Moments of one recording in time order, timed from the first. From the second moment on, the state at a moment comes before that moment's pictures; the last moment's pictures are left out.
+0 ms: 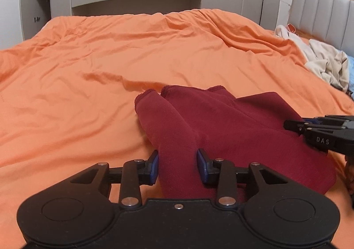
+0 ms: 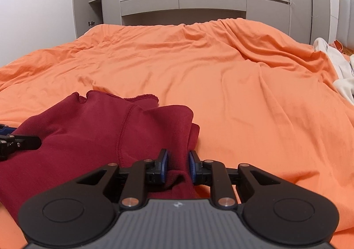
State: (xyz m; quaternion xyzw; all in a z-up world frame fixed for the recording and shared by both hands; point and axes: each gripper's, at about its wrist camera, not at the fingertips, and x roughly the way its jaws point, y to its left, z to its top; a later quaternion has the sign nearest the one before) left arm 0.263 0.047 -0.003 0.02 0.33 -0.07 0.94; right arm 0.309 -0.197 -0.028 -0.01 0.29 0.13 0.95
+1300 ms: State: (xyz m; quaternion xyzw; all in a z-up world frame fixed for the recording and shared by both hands) left arm 0.151 0.045 0.034 -0.06 0.21 -0.03 0.98; right arm 0.190 -0.208 0.034 0.04 0.14 0.12 0.98
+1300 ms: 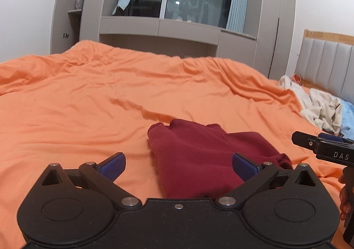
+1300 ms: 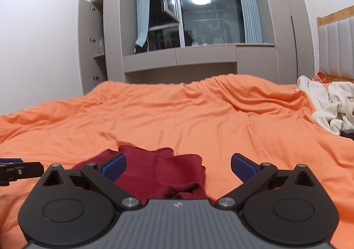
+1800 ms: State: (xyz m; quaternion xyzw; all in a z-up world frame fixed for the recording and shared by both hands) left arm 0.051 0.041 0.028 -0.02 0.15 0.00 0.99; right arm 0.086 -0.209 0.025 0.04 0.09 0.12 0.99
